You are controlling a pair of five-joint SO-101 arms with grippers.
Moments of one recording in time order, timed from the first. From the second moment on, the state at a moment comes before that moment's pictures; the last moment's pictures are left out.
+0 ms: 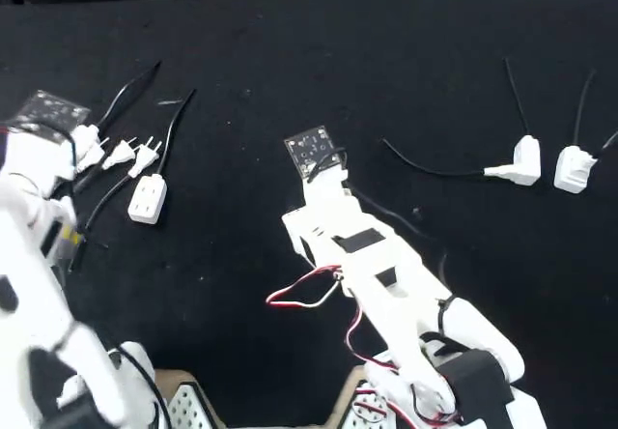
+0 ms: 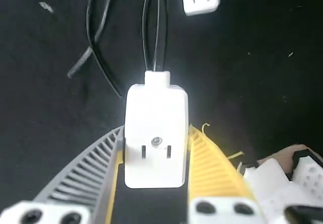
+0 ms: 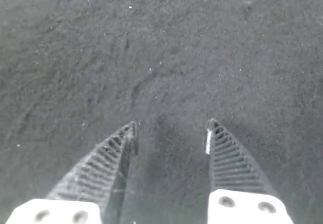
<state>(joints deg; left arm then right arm) -36.1 -34.7 12.5 99.0 -53.9 -23.7 -20.3 66.5 15.5 2.4</state>
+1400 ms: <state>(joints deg) 9.0 -36.5 65.3 41.2 -19.5 -6.8 -26.5 68.6 13.0 -3.4</state>
